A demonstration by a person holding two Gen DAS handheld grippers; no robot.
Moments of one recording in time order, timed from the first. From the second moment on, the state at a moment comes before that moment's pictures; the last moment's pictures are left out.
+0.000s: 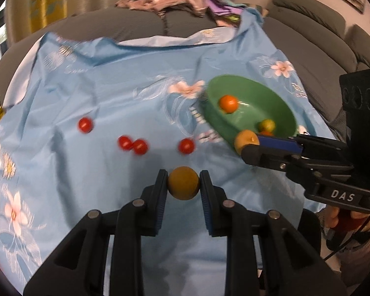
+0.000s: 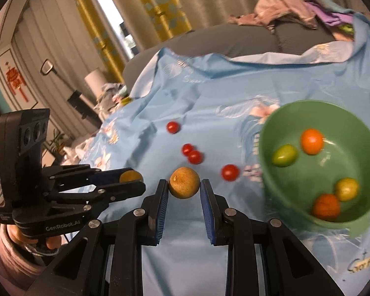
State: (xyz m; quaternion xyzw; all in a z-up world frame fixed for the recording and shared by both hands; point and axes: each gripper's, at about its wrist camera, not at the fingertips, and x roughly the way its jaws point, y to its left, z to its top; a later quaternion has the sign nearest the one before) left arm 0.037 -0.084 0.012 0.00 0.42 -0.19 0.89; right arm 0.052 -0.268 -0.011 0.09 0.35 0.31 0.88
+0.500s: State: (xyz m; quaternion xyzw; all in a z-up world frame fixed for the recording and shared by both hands) left arm 0.083 -0.173 0.023 0.03 0.41 -0.28 0.87; right arm 0.057 -0.349 -0.018 0.13 0.33 0.21 0.91
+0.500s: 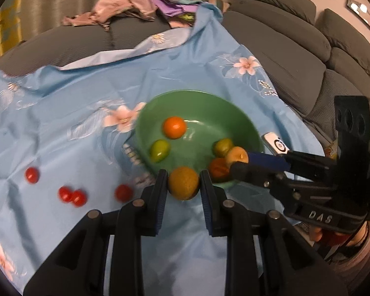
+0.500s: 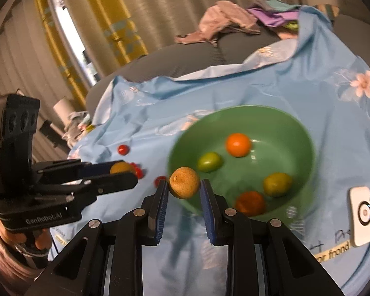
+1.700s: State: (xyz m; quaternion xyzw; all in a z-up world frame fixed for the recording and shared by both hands) left arm 0.050 -0.079 -0.016 -0.01 0.47 -0.16 0.87; right arm 0.049 -0.381 -0.017 0.15 0.35 0.16 0.91
